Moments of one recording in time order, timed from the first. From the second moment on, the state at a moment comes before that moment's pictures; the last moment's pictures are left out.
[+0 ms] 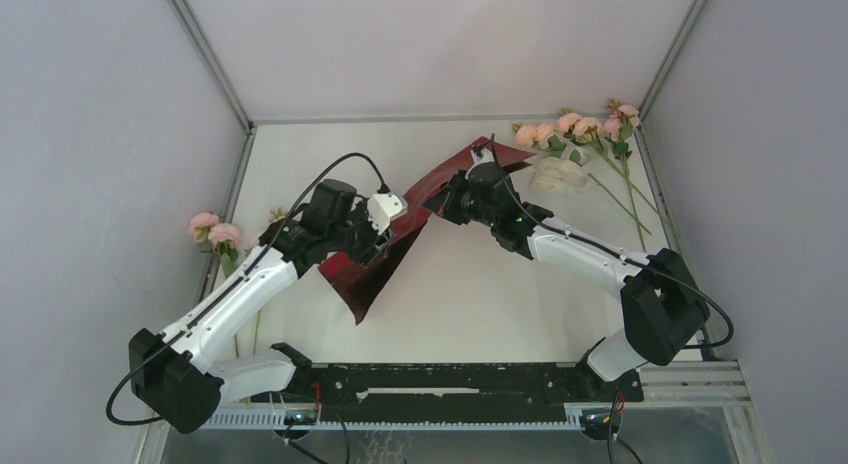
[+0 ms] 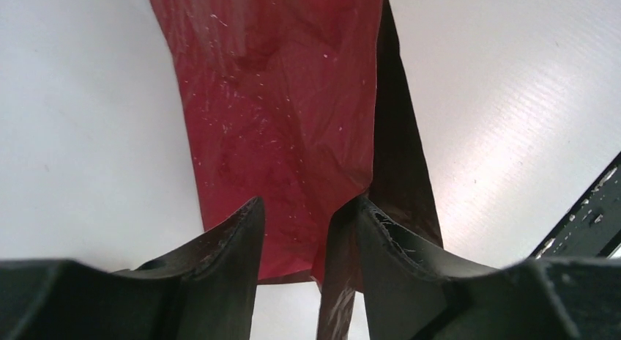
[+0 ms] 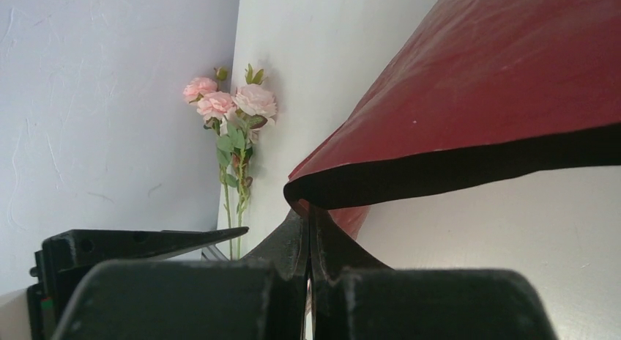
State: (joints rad) left arm -0.55 1.14 1.00 -0.65 0.20 0.38; right arm 0.70 1.52 1.05 0.04 -0.09 0.96
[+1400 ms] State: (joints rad) left arm -0.62 1.09 0.81 -0.57 0.27 0.37; right arm 0.68 1.51 1.05 0.00 -0.11 0.95
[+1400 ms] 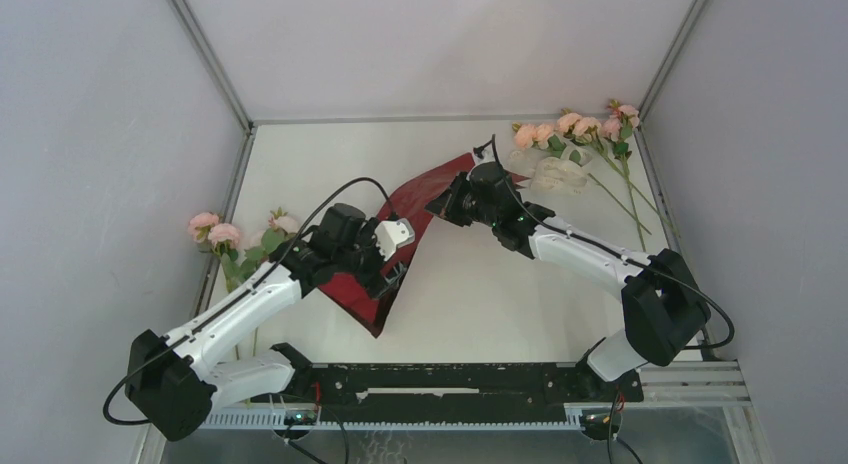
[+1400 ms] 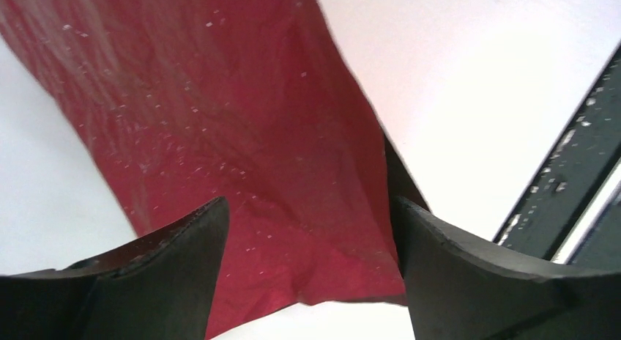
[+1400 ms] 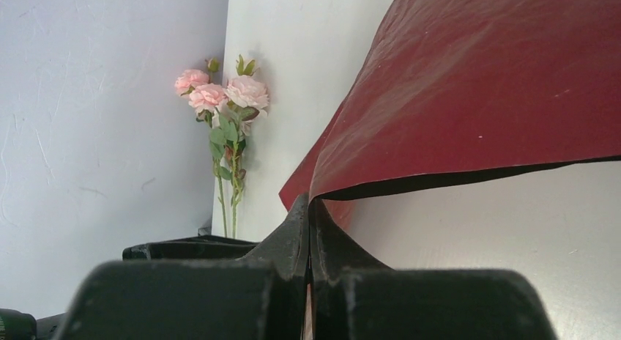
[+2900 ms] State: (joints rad) left arm -0.67 1.18 1.02 -0.55 0.38 0.12; right arm 0.60 1.00 0.52 0.03 -0.29 0.86
